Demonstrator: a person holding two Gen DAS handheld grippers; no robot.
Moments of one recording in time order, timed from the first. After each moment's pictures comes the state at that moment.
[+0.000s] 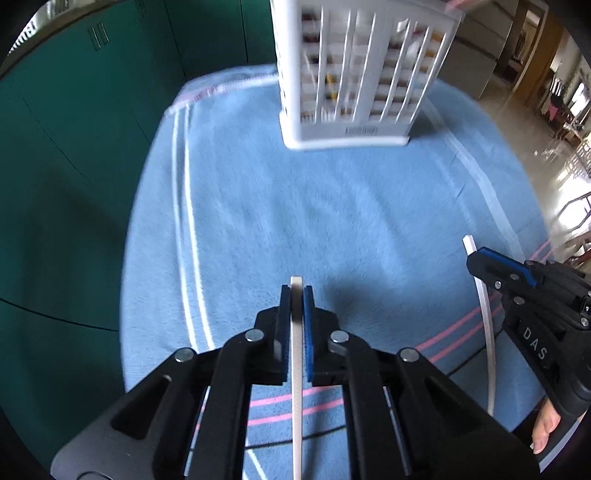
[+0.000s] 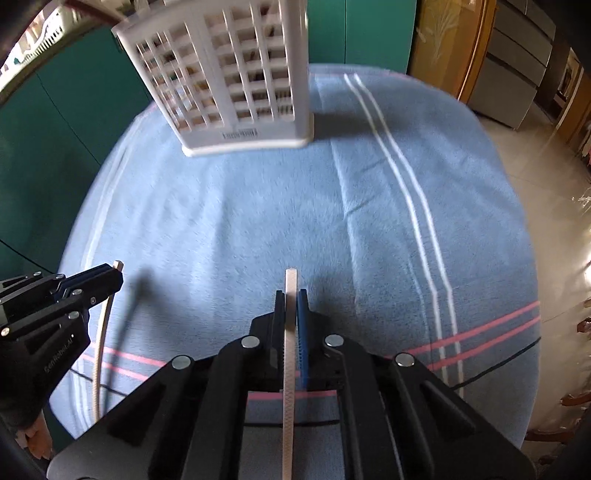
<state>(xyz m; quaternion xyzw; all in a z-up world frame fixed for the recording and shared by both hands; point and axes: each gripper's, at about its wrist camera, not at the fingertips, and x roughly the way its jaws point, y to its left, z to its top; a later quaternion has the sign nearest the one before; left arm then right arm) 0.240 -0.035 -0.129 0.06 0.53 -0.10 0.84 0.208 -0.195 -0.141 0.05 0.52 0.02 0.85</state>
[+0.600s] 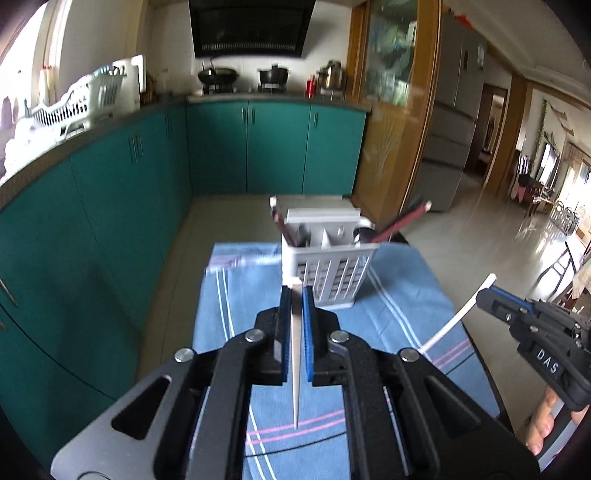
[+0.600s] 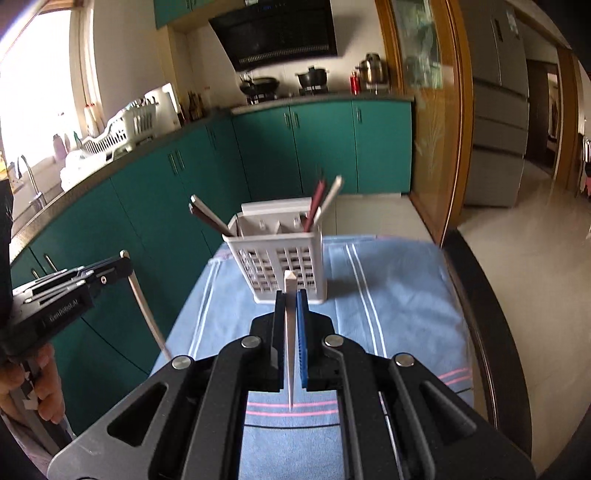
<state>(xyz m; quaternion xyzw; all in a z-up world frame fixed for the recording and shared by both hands) 0.180 0.000 0.058 0.00 0.31 -0.13 0.94 0.126 -0.209 0.041 0.07 0.31 0.05 0.95</state>
